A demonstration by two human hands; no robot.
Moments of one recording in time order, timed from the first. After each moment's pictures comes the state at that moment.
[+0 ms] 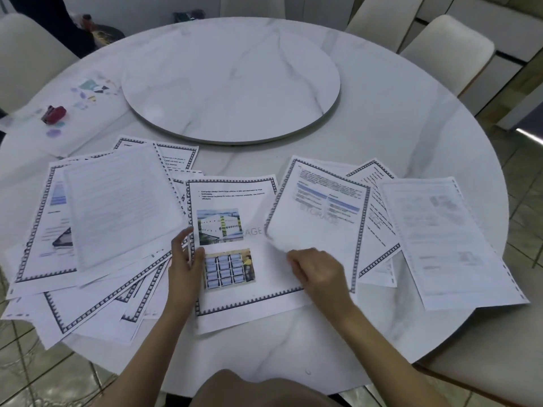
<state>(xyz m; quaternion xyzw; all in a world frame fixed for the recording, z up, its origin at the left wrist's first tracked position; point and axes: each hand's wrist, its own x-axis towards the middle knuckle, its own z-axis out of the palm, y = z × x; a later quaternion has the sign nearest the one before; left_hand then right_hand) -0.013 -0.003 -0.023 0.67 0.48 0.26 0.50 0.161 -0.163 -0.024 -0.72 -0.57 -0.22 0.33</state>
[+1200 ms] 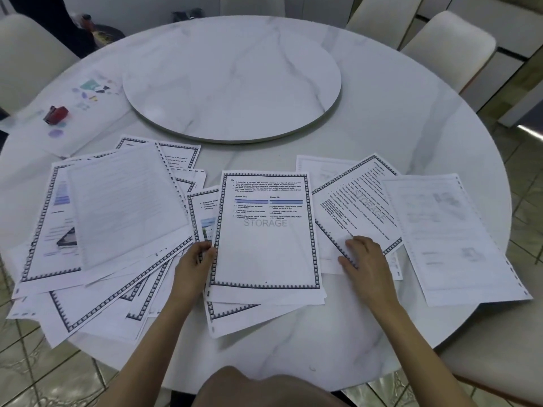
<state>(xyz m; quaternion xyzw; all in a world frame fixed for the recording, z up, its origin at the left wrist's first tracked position) -0.010 0.004 -0.017 0.66 0.52 0.17 0.52 0.215 -0.214 -0.033 -0.92 -0.33 0.07 0.21</state>
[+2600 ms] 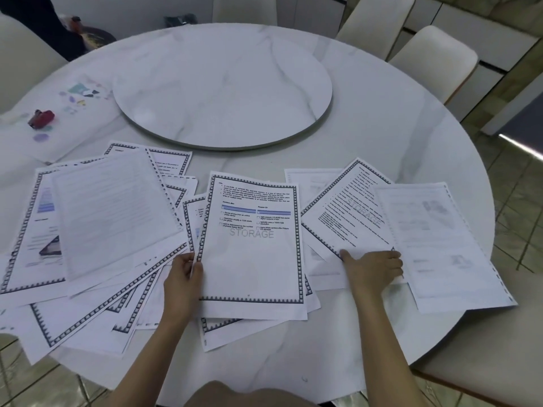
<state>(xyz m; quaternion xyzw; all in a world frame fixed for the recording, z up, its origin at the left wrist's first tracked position) -0.009 -0.006 -0.021 0.64 0.55 0.20 0.49 0.222 -0.182 -0.011 -0.98 0.06 0.11 0.15</state>
